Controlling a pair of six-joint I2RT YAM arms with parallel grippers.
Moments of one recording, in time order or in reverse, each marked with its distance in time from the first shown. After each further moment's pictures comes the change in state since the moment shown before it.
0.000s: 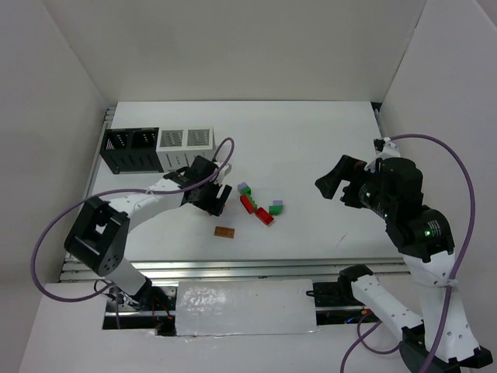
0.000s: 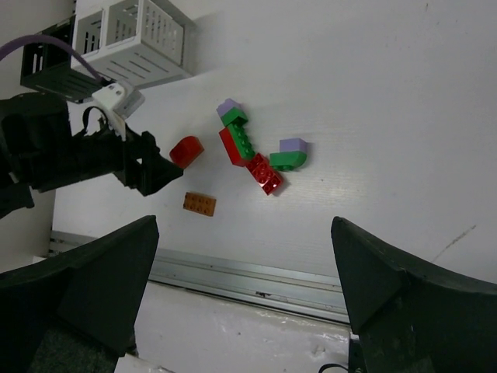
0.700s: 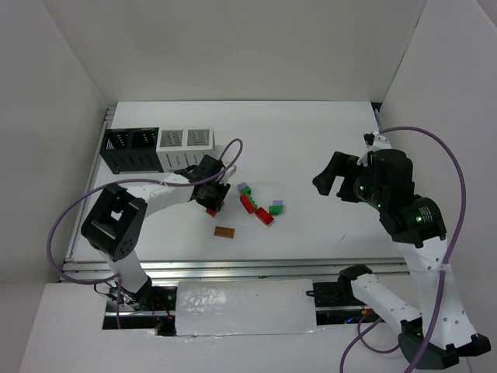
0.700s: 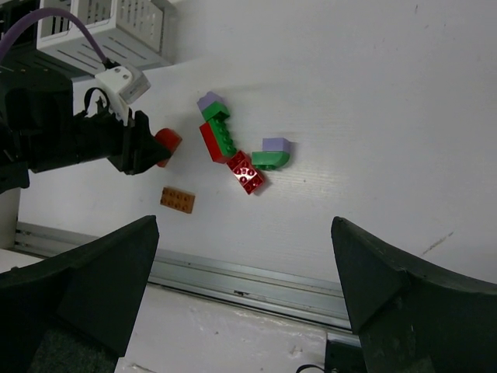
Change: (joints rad) left arm 0.000 0.175 0.069 0.048 0.004 0.023; right arm 0.000 0.058 0.001 0.009 -0.001 -0.077
